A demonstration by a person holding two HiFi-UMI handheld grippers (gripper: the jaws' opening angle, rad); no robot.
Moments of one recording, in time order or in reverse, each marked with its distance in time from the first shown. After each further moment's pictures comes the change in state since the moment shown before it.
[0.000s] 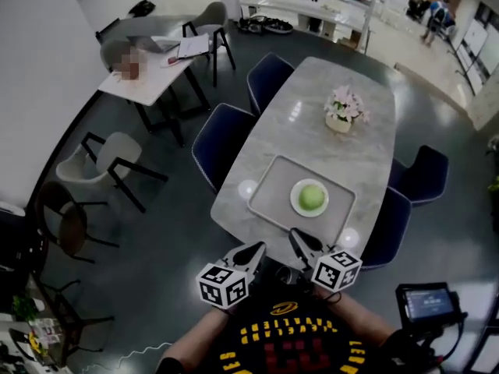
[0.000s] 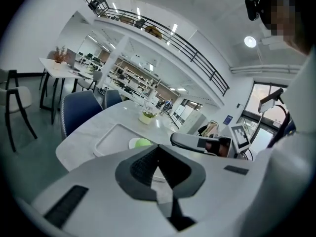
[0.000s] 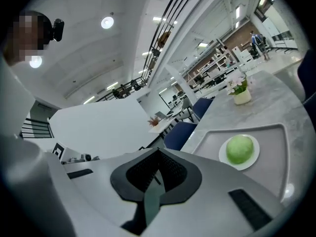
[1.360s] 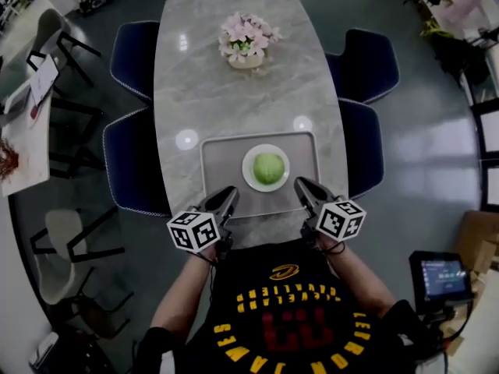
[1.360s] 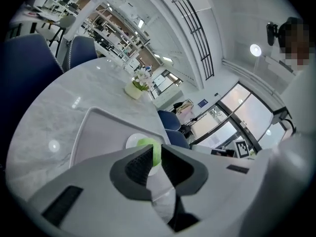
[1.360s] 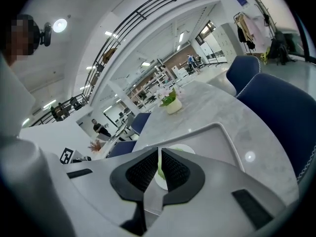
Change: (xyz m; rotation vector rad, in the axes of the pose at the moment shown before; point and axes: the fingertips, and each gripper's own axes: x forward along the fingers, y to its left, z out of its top) left arm 0.212 0.099 0.039 -0.068 0.439 -0.382; right arm -0.023 -0.186 0.027 0.313 -0.219 -0.630
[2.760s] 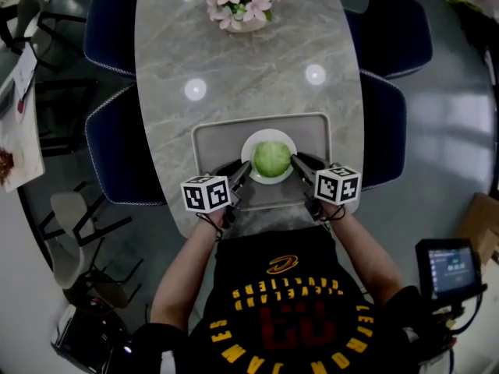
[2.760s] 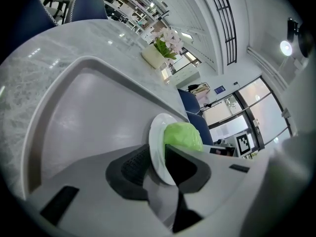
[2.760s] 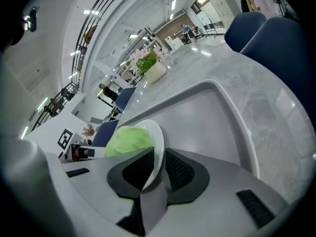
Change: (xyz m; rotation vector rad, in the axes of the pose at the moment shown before) left arm 0.093 0.074 -0.047 -0.125 0.275 0.115; right arm 0.079 -0.094 -0.067 0.066 0.335 -0.039
